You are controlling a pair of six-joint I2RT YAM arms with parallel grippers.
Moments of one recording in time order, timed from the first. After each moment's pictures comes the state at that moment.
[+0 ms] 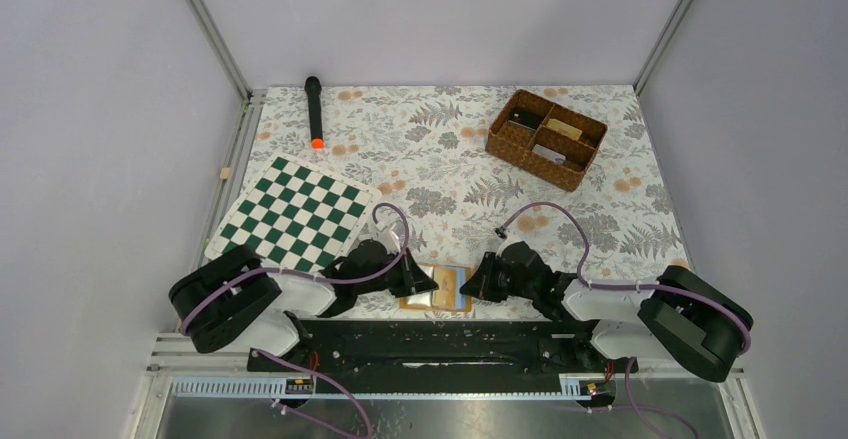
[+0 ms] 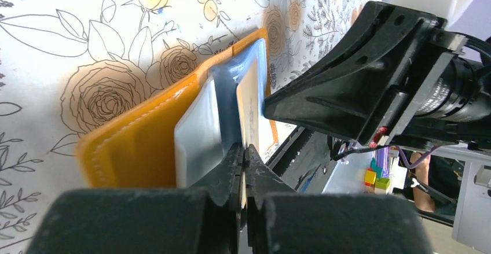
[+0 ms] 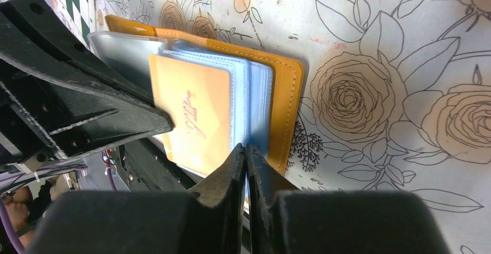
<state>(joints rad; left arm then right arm) -0.89 1.42 0.23 0.69 0.26 -1.05 0.86 1.24 0.19 0.38 -0.15 1.00</state>
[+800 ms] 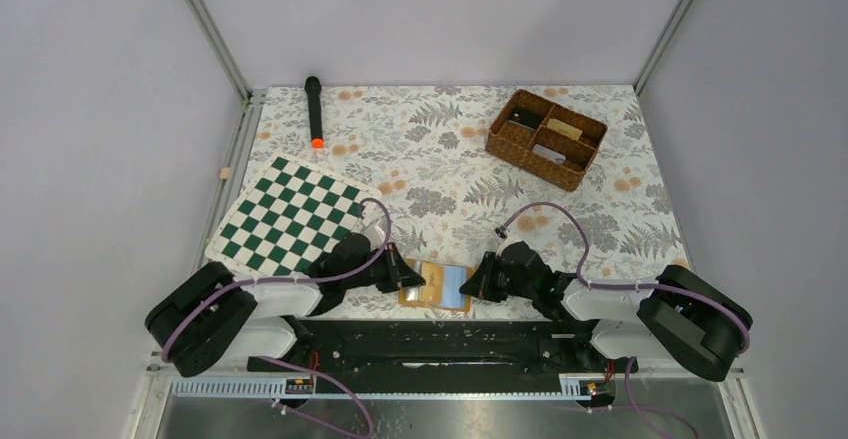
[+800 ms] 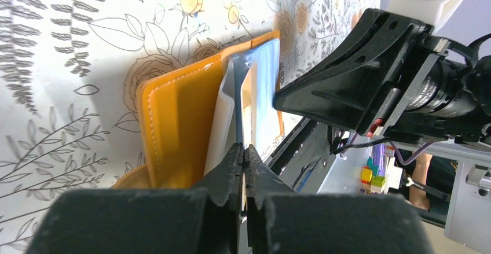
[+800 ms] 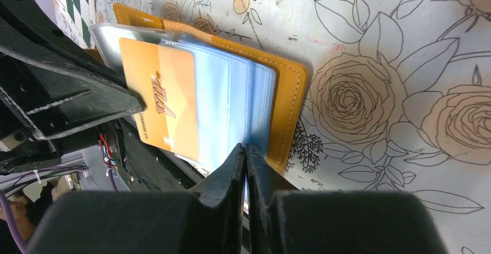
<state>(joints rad) -0.76 1.29 0.20 0.56 0.37 -0.99 0.86 1.24 0.19 0.38 -0.15 1.01</state>
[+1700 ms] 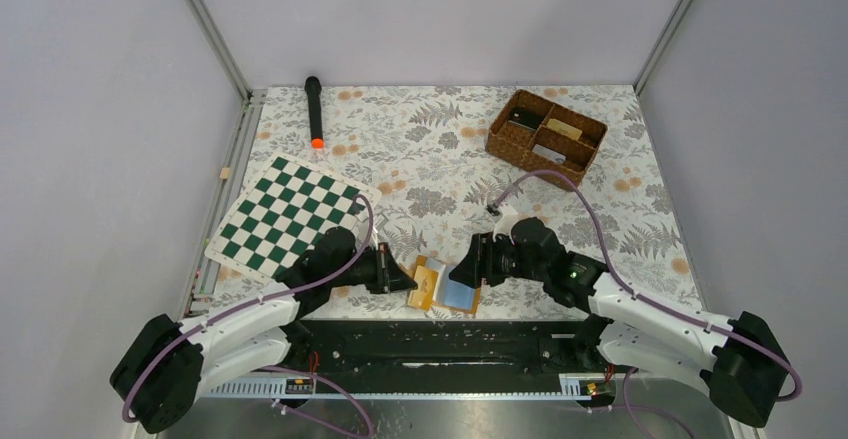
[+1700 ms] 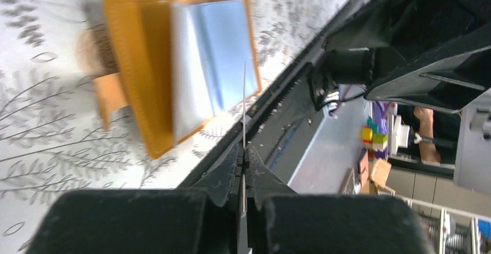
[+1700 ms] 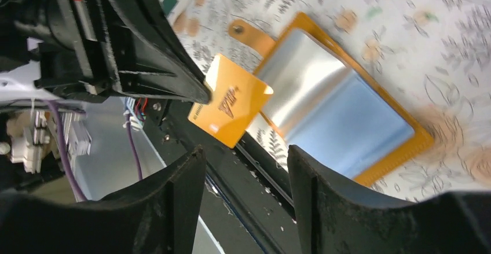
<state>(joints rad) -0.69 0.92 0.24 0.16 0.49 -0.86 0.86 0.91 0.43 -0.08 -0.23 0.75</state>
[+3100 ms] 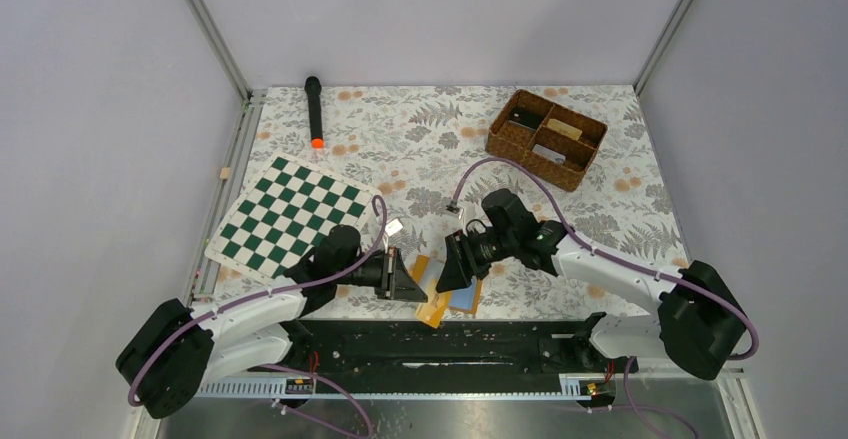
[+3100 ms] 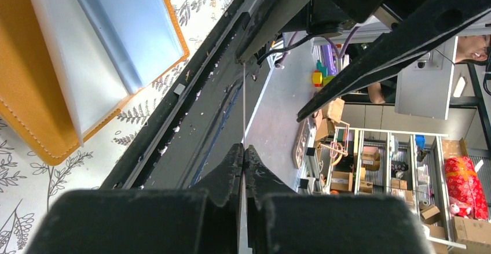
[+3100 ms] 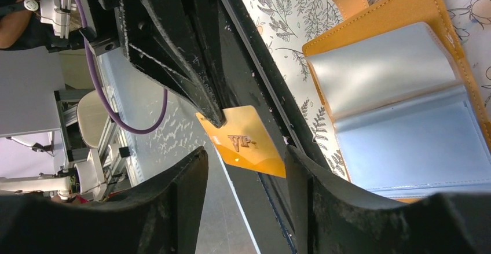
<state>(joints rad) -0.72 1.00 0.27 0.29 0.76 -0.92 0.79 1.26 0.70 -0.21 -0.72 0.45</state>
